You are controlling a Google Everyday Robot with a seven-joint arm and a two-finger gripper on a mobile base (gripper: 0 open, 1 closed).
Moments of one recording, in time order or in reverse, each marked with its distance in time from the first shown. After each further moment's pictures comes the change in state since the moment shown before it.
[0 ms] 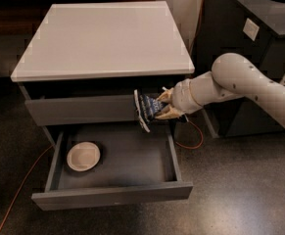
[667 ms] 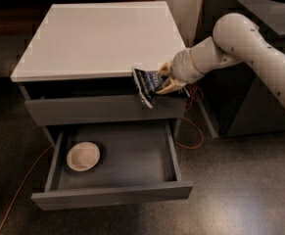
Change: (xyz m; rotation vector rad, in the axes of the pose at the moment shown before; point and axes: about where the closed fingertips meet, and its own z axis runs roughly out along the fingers) arm -0.031 -0.072 -0.036 -0.018 -0.004 -0.153
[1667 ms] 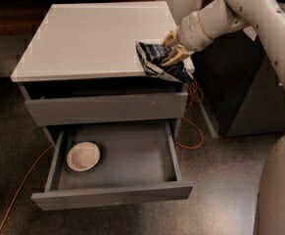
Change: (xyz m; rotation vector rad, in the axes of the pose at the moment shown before) arm -0.023 -0.068 -0.056 0.026 0.011 -0.155
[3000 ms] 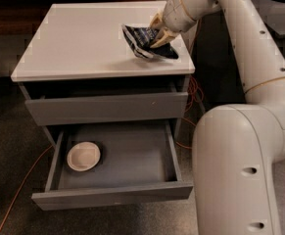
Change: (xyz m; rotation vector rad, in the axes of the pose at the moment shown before) arm 0.005 -0.069 0.022 0.005 0.018 -0.056
